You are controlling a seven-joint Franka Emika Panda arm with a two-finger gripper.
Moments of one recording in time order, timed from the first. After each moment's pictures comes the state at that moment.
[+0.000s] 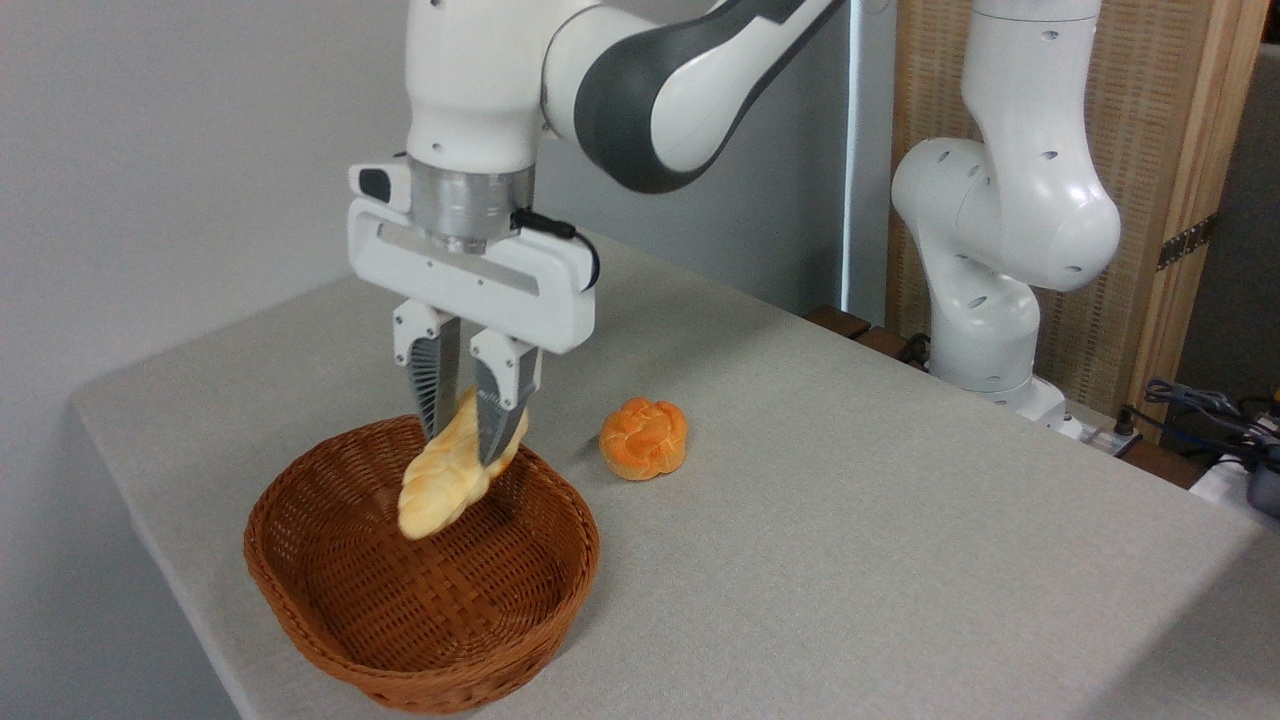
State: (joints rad) arm -0.20 -0.11 0.04 -2.08 -0.09 2.21 0.28
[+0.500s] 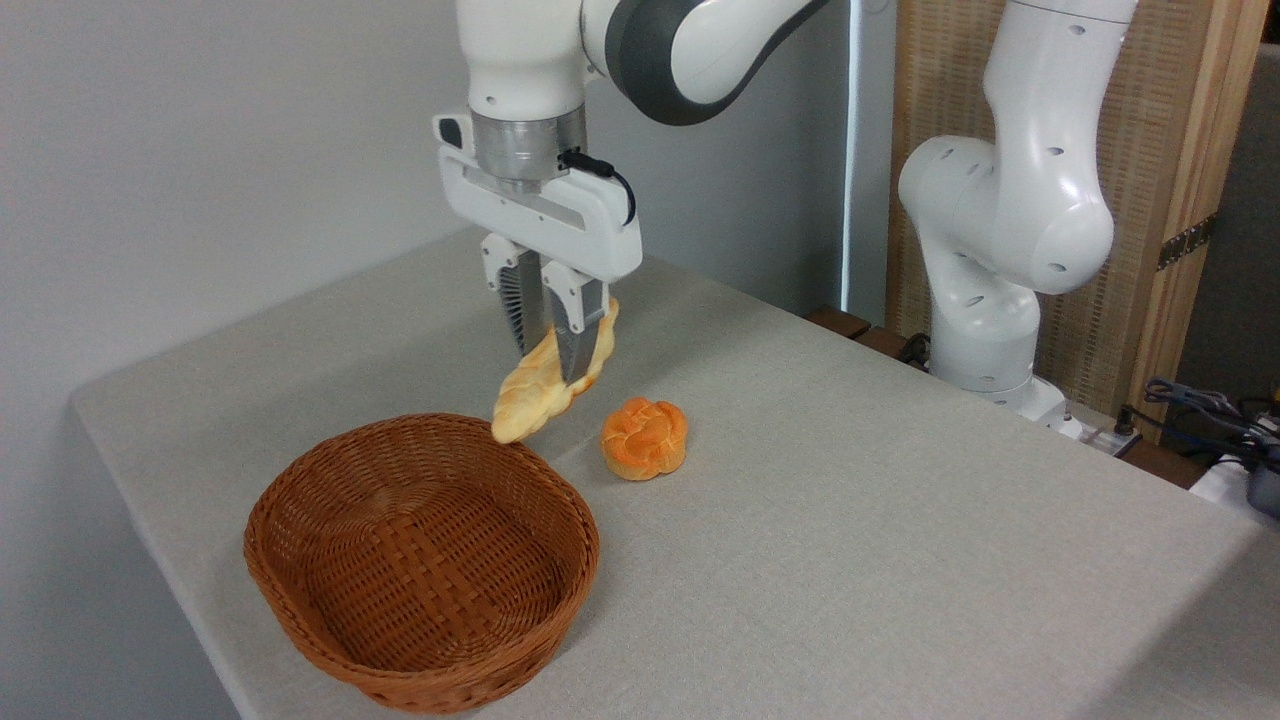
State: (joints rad) arm -0.32 -0.30 0.04 -2.23 -0.09 2.00 0.39
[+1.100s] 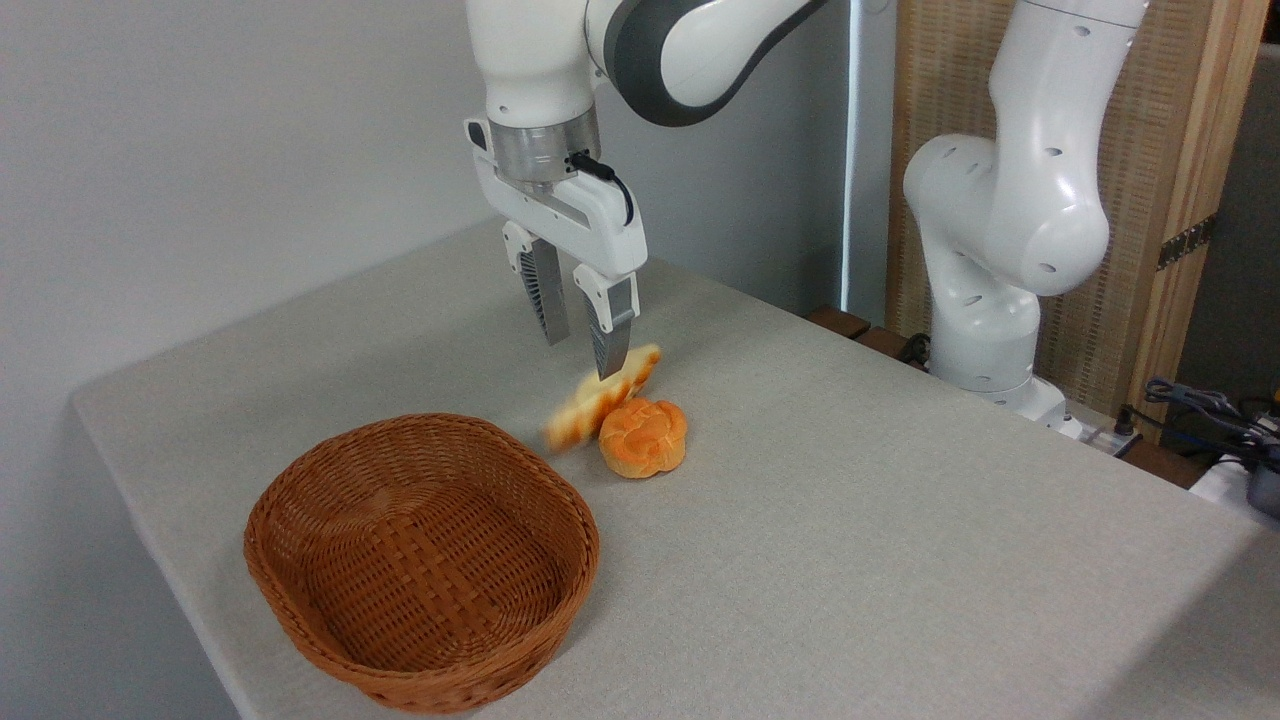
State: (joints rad) arm -0.39 -0.33 0.04 -2.28 -0.09 1.95 0.45
